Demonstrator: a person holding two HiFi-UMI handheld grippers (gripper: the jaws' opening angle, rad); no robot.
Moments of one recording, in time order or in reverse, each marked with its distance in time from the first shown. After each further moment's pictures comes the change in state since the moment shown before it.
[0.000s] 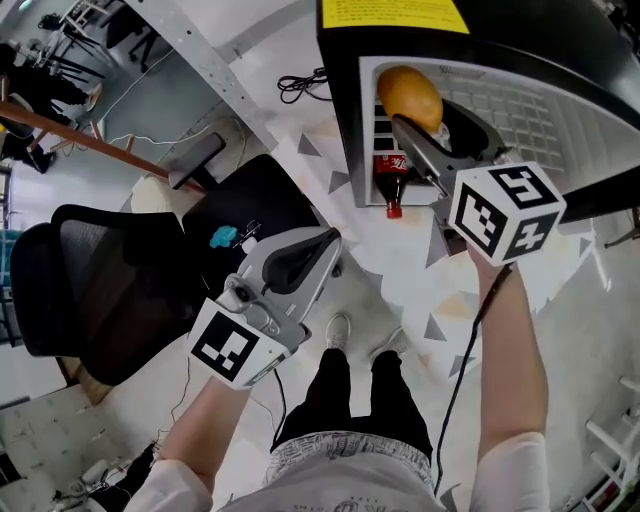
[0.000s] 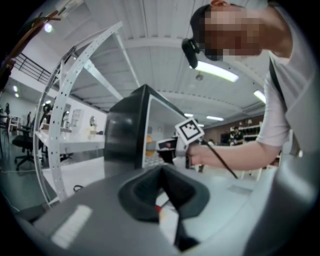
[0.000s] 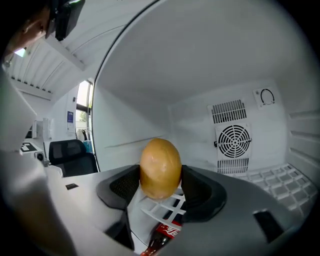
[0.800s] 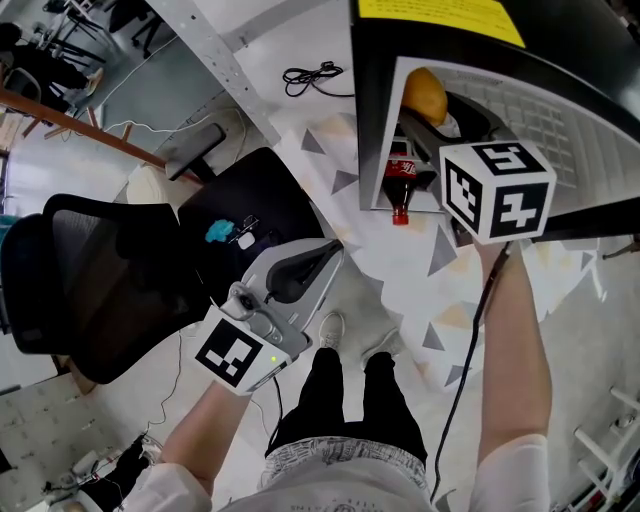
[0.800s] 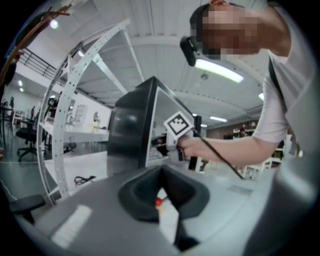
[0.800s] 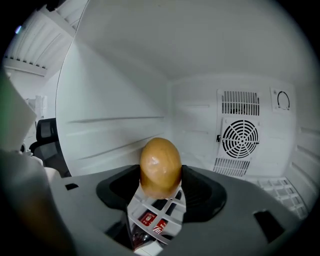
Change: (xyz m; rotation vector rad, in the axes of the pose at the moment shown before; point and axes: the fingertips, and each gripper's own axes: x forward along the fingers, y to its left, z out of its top) left arm 0.000 0.008 -0.029 -0.054 0.019 0.024; right arm 0.040 -0.020 -0.020 -0.126 0.191 -0.098
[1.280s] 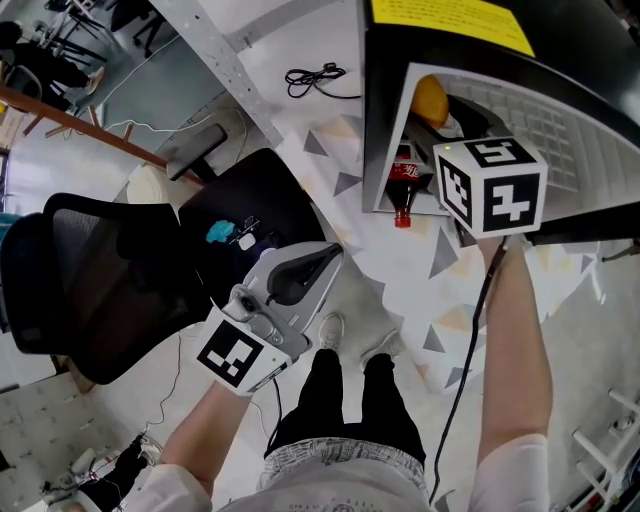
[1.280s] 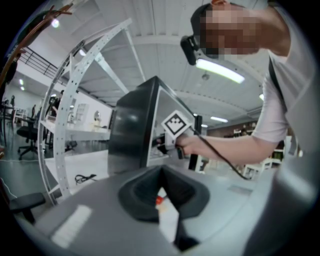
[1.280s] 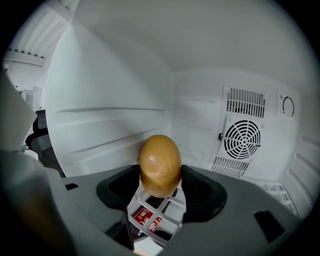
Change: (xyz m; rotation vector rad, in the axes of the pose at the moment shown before) left arm -0.004 0.003 -0.005 -0.006 0.006 0.000; right arm 0.009 -0.002 -0.007 -0.055 0.081 -0.035
